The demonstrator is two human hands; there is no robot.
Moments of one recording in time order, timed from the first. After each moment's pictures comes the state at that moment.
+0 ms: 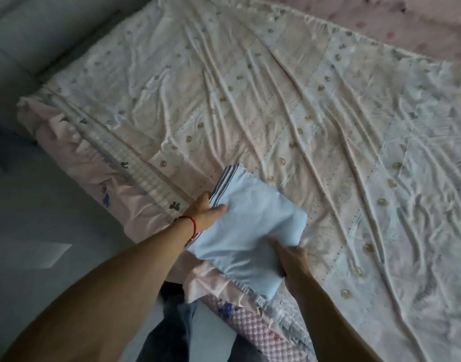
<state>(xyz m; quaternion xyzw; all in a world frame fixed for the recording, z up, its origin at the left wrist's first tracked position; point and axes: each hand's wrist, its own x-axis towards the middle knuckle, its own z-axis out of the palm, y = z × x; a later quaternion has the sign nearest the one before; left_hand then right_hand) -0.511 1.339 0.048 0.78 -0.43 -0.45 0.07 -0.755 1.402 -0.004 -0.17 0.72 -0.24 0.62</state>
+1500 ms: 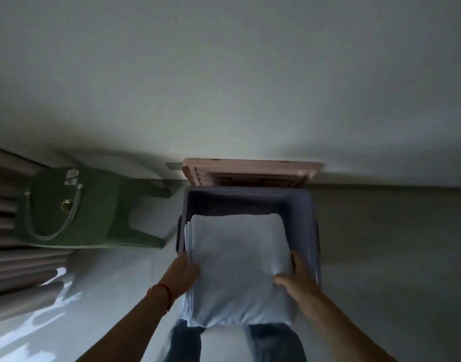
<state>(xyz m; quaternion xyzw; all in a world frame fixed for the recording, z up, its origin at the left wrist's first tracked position) -0.618 2.243 -0.001 0.46 0.64 -0.08 0.62 -0.356 2.110 -0.006 -0.79 -0.11 0.56 0.23</state>
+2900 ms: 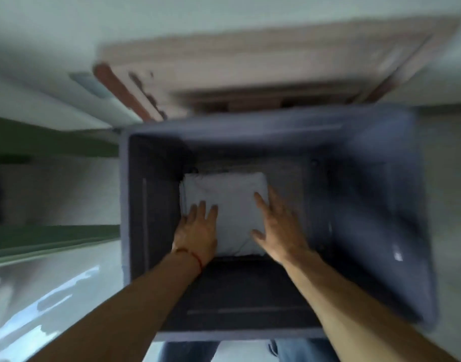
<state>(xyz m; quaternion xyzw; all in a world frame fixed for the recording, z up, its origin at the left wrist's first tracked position) -0.552 2.278 -0.390 0.81 0.45 -0.32 0.22 -0.367 2.190 -0.400 -0.77 -0.51 0.37 -0.02</state>
